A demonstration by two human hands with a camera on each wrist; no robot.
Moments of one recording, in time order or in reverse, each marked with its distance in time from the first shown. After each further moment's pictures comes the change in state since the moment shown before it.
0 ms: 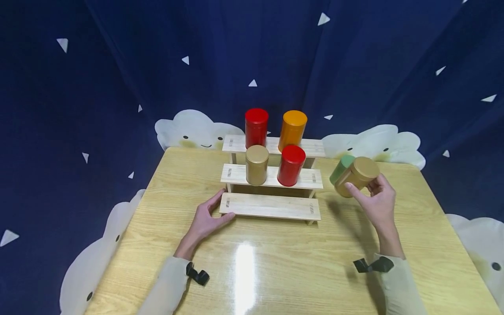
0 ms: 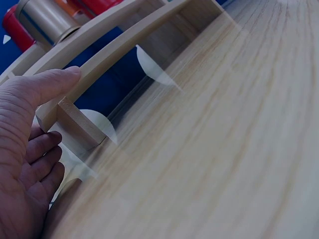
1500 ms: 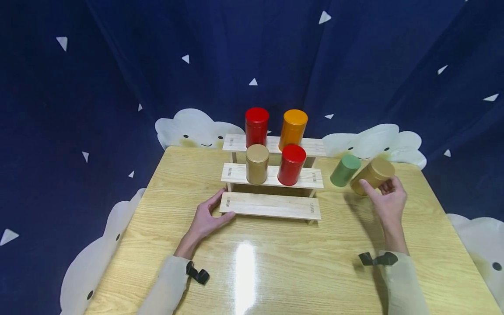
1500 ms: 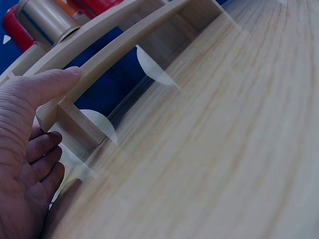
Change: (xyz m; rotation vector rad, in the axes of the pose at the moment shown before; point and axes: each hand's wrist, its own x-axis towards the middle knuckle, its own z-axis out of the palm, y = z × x) left_hand 0.001 -0.002 0.001 -0.015 0.000 0.009; right_hand 0.013 0.051 -0.026 0.002 0.178 0.145
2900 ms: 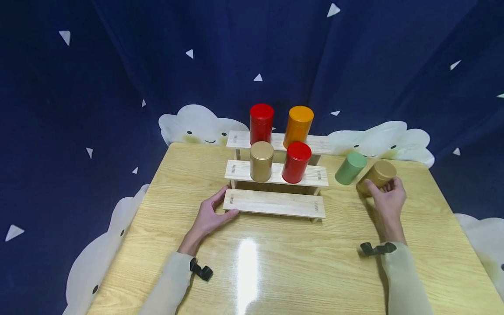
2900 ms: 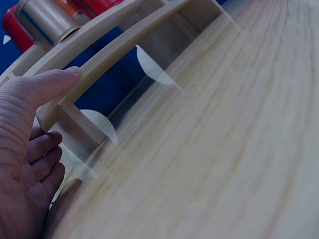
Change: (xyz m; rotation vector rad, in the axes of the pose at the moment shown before) left_hand 0.001 0.000 0.001 -0.028 -0.006 0.012; right_hand 0.022 0.056 0.000 0.023 0.039 0.219
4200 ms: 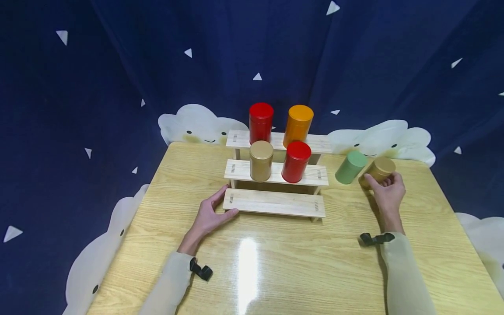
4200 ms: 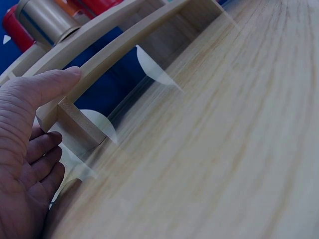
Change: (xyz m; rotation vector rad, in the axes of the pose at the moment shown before) left_hand -0.001 0.002 -0.001 0.022 0.006 -0.019; right_hand 0.028 0.016 0.003 0.015 0.045 0.035
